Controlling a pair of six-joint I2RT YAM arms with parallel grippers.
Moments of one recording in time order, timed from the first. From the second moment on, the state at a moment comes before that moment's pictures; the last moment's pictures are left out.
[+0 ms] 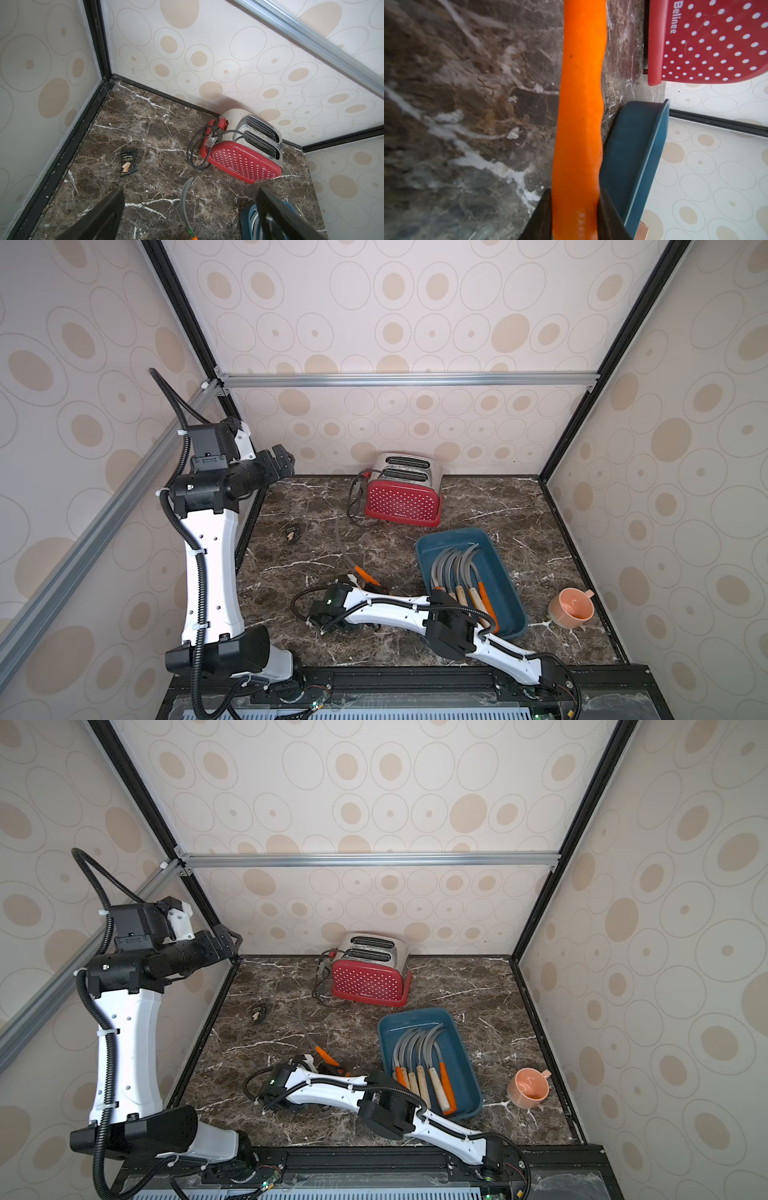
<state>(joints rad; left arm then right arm) 0.17 1.45 1.97 -1.09 0.25 -0.30 1.33 2.55 2.31 -1.69 0.78 0.62</state>
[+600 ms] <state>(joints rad) 0.17 1.44 1.97 -1.09 0.27 -0.25 1.33 2.26 2.01 -1.69 0.77 0.78</state>
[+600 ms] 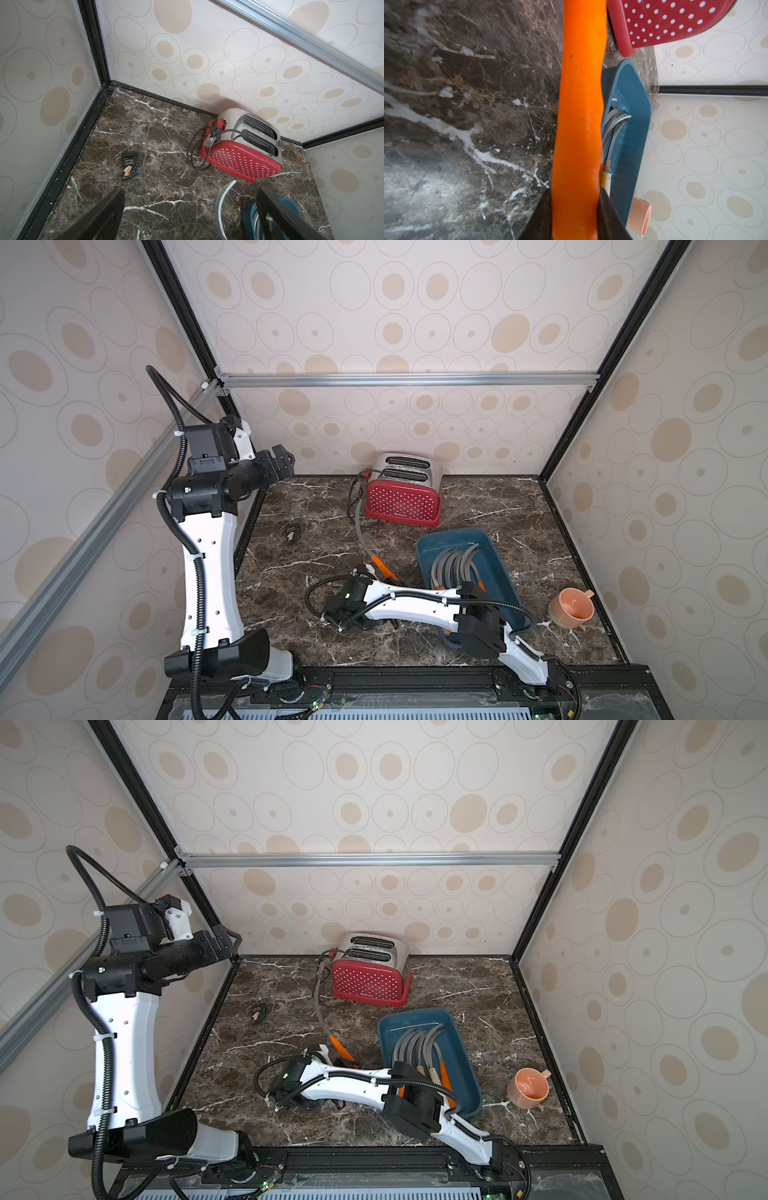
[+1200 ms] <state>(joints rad) 0.17 1.44 1.90 -1.09 0.31 -0.17 1.27 1.73 1.45 -1.67 0.56 0.94</state>
